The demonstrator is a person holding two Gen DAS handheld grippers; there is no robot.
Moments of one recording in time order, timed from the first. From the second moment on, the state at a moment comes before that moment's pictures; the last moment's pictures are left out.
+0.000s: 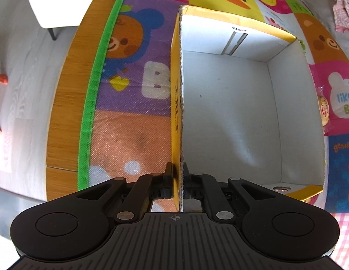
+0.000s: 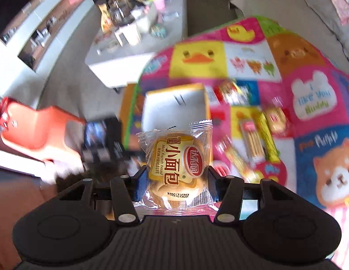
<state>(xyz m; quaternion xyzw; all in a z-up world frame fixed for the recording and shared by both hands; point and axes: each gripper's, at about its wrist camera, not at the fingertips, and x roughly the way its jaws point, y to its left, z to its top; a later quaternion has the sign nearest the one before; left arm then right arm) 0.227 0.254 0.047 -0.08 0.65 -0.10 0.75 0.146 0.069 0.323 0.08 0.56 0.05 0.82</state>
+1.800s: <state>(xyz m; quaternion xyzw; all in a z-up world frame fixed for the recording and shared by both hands) 0.235 0.227 0.057 -0.06 0.65 -0.03 0.76 0.104 -0.038 0.082 0.00 0.64 -0.02 0.77</state>
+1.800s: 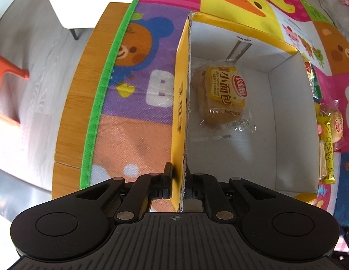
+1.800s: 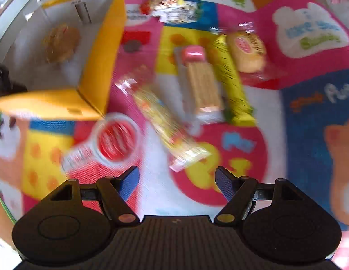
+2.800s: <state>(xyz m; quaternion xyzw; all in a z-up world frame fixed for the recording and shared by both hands) 0.232 0.222 0.052 -0.06 0.66 -0.05 0.75 0.085 -0.017 0.137 0.07 0.66 -0.01 0.75</state>
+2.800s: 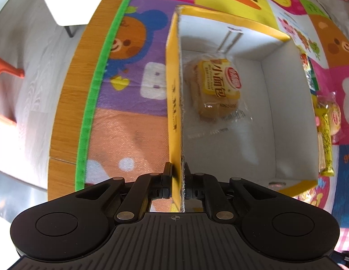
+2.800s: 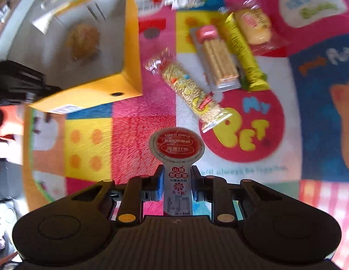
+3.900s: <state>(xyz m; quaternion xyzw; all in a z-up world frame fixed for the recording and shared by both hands) 0.233 0.242 0.047 -0.11 0.66 -0.07 0.74 0.117 0.055 0.305 0.09 0.57 0.03 0.82</state>
